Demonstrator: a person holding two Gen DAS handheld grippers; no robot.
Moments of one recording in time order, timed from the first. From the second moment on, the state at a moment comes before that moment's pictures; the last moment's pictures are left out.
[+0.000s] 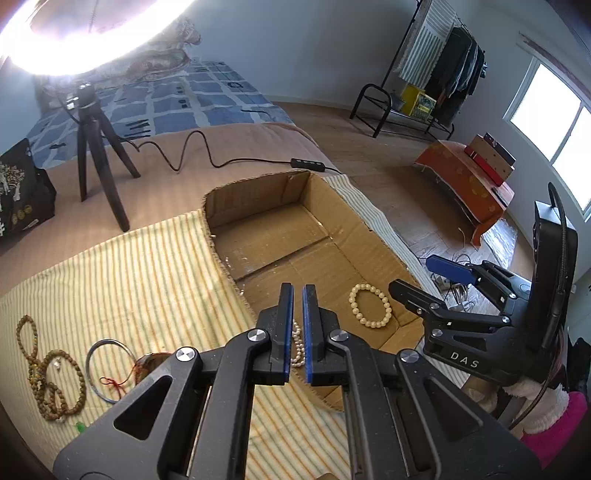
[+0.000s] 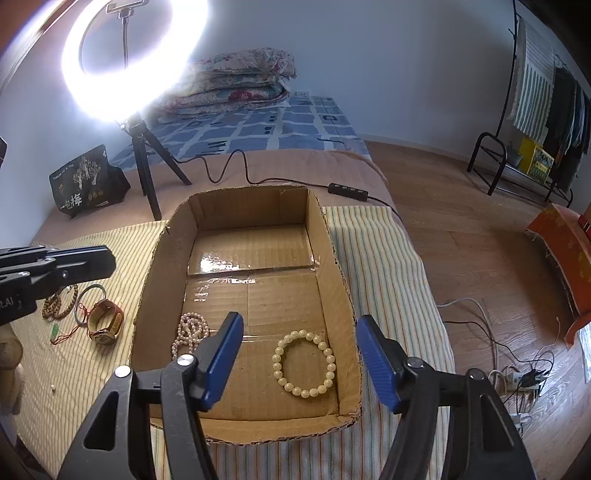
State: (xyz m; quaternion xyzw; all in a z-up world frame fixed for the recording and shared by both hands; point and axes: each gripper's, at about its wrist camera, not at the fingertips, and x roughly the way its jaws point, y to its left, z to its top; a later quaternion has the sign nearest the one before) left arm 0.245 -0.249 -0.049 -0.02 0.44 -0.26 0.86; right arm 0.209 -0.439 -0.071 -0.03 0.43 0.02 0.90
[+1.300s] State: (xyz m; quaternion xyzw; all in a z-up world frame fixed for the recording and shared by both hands) left arm 0.244 0.032 -0.111 -0.09 0.53 -0.07 0.84; right arm 0.210 -0.242 -0.079 -0.10 0.44 0.18 0.87
